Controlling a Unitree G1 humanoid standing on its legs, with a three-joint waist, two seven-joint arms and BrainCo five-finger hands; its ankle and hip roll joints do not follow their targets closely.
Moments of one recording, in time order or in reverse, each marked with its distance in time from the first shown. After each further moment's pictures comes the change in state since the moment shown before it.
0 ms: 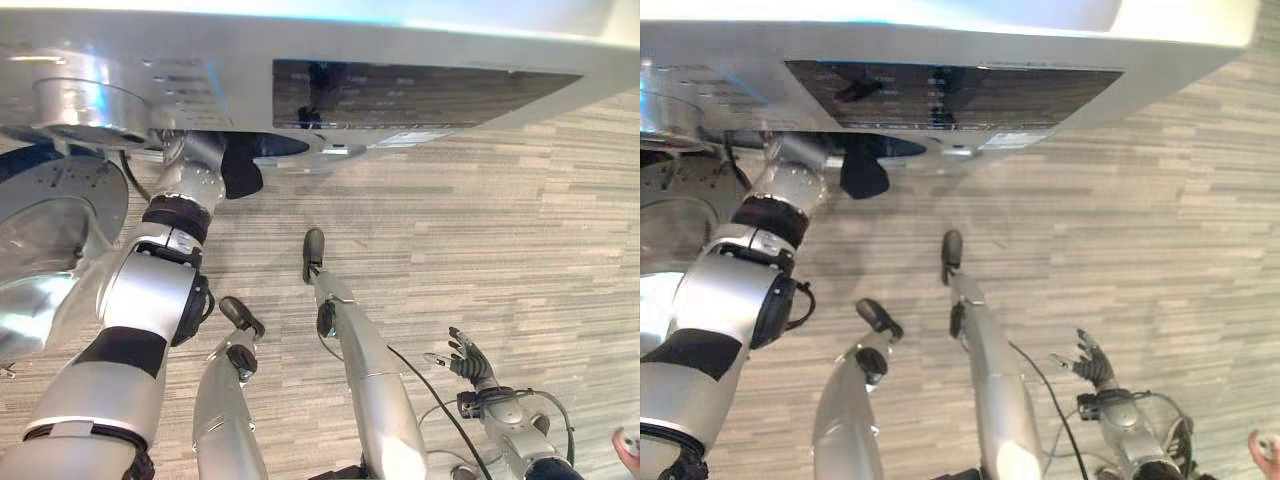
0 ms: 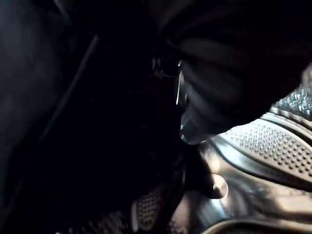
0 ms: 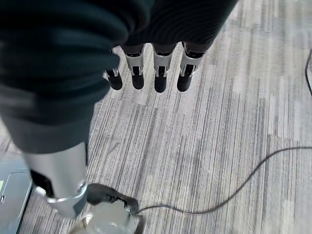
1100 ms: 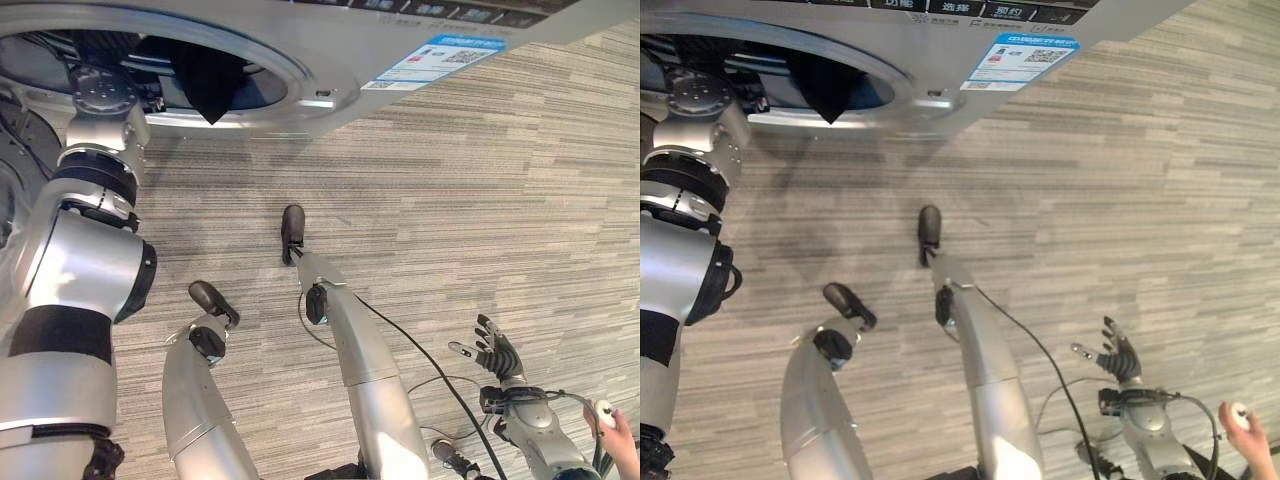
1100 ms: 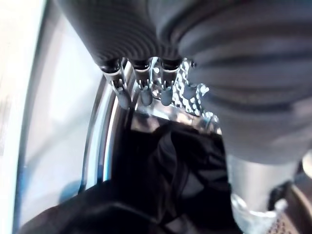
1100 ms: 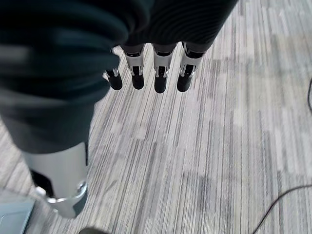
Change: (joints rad) left arm -0.215 0.226 -0.342 0.259 0.608 0.150 0.108; right arm 0.096 -0.073 -0.103 -0.106 0.040 -0.062 -0.014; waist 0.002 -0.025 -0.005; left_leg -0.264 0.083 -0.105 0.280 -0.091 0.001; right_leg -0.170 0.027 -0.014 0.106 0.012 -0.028
